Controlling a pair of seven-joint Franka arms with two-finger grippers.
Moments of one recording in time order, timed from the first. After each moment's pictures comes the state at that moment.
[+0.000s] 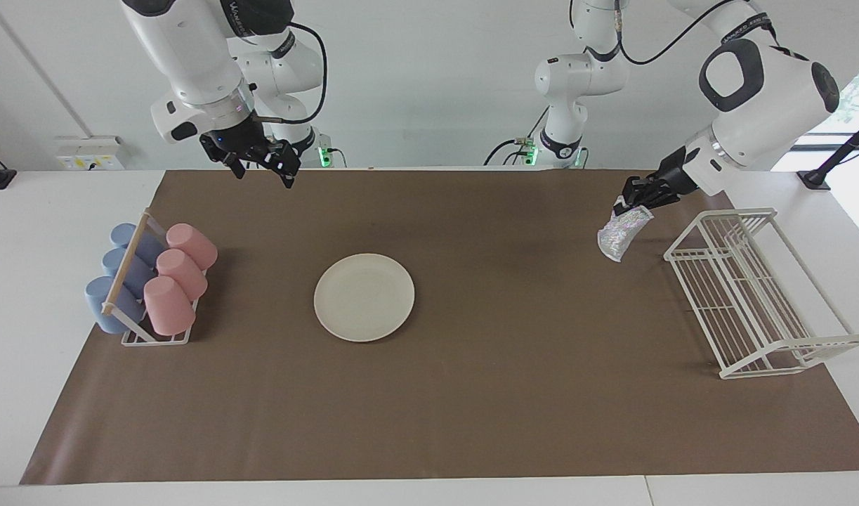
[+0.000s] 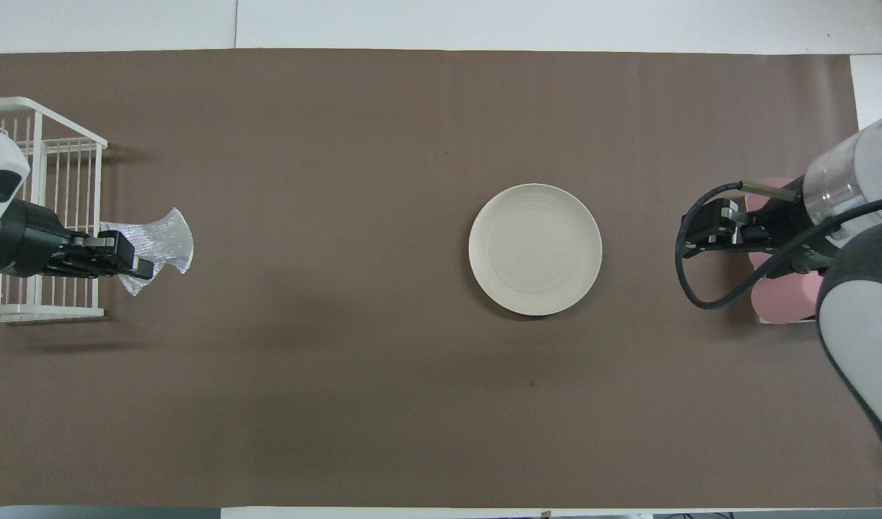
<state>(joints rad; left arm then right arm) 0.01 -0.05 -0.01 -1.84 -0.29 1.61 0.04 0.18 -0.02 -0.05 -1.61 0.06 1.47 0.36</state>
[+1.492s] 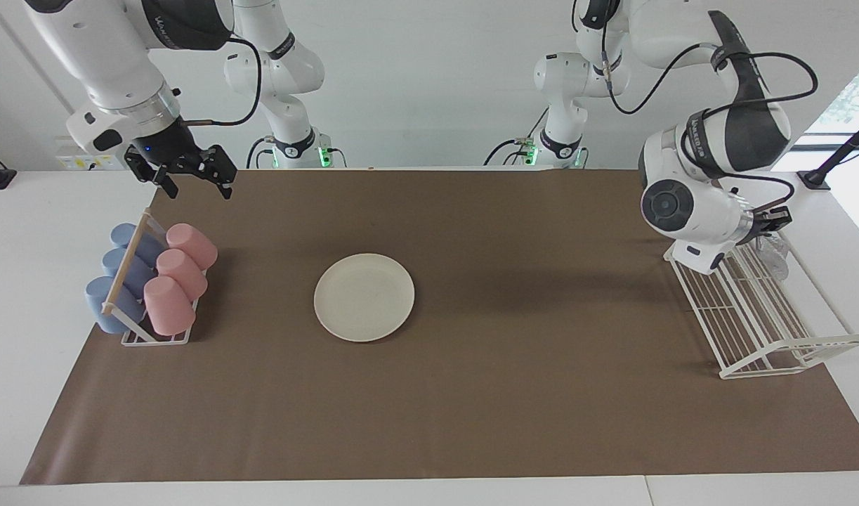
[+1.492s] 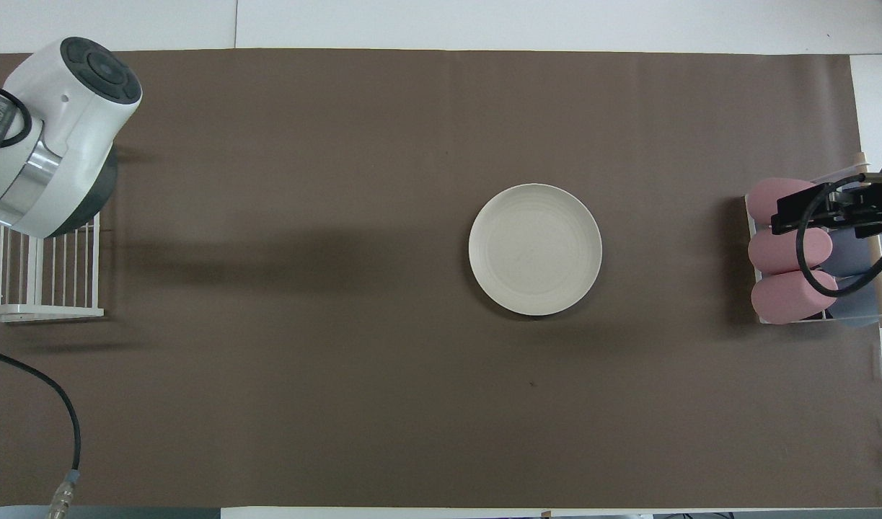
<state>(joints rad) -0.18 0.36 -0.01 -1.55 0.98 1.40 -0.19 0.05 -0.01 -0.07 -1.61 0.02 1.54 0.04</state>
